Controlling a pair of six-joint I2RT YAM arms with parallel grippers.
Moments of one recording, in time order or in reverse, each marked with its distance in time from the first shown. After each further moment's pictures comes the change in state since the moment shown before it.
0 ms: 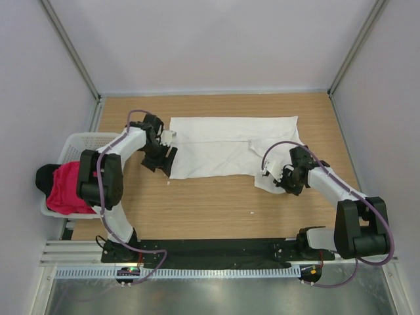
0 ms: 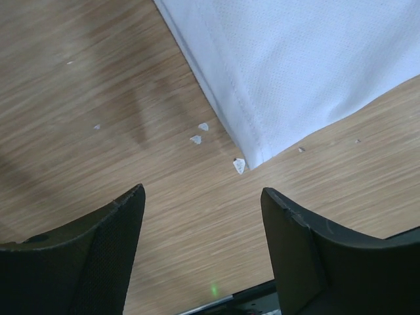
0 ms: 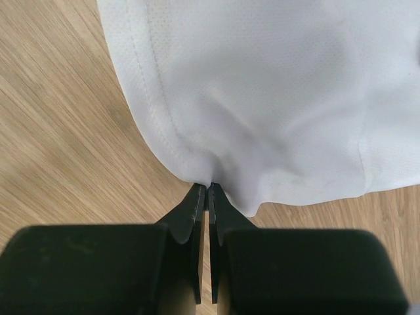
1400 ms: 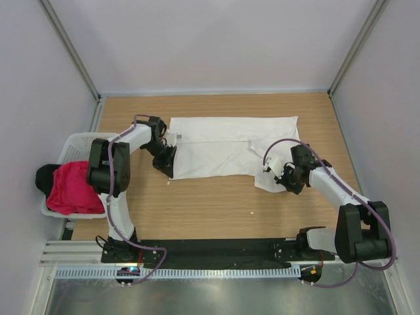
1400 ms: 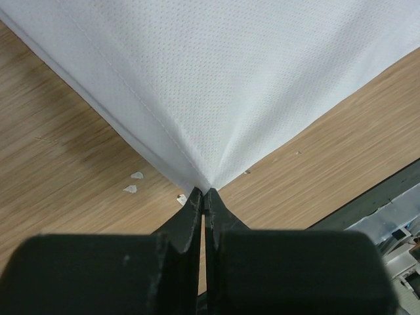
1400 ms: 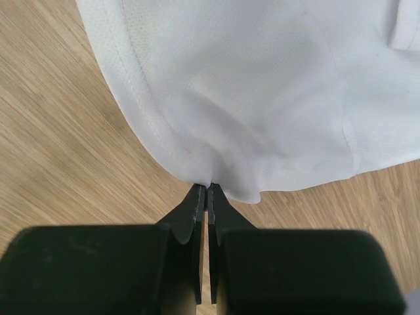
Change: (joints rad) left arm 0.016 0.196 0.085 -0.049 0.258 -0.035; right arm 0.000 -0.025 0.024 -0.019 0.014 0.081
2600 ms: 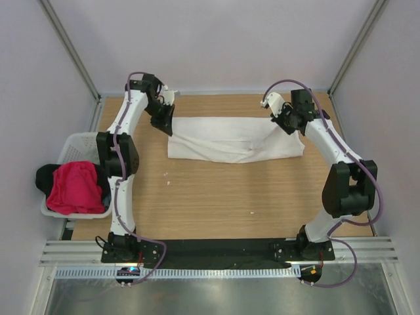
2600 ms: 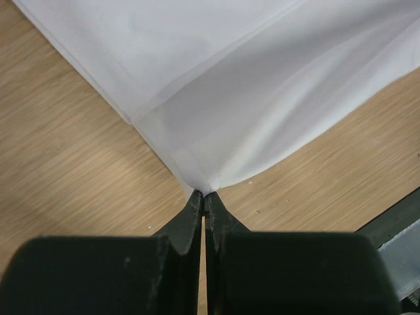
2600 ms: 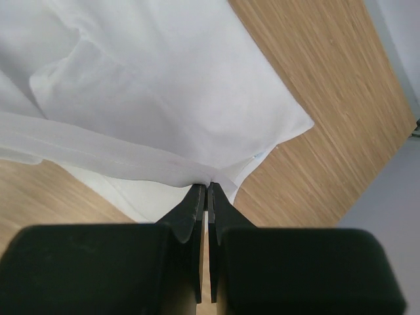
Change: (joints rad) left arm 0.045 0.300 0.858 -0.352 0.001 0.105; right arm -0.006 0.354 0.663 0.116 0.025 0.138
